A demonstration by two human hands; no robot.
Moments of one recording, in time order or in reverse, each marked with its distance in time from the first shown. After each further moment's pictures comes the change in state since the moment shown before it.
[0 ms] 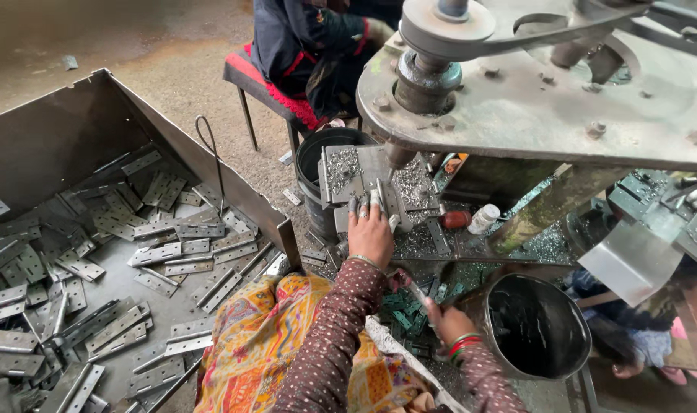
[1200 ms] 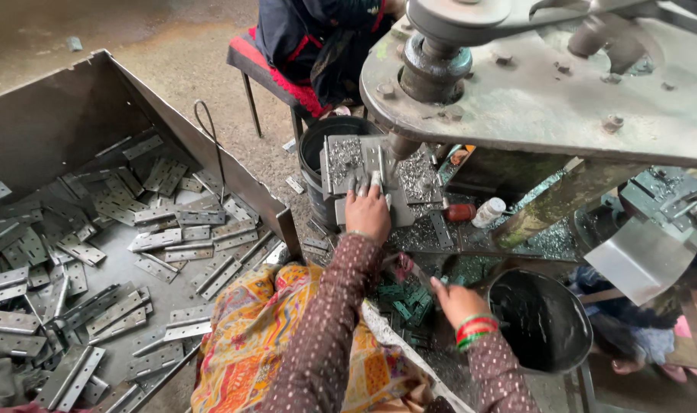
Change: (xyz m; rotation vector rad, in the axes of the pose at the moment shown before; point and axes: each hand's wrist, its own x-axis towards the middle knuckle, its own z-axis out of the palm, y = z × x) left_hand 0.026 -0.016 0.005 -0.135 -0.004 -0.035; right_hand -0.016 -0.041 -0.067 -0.103 -0.065 0.017
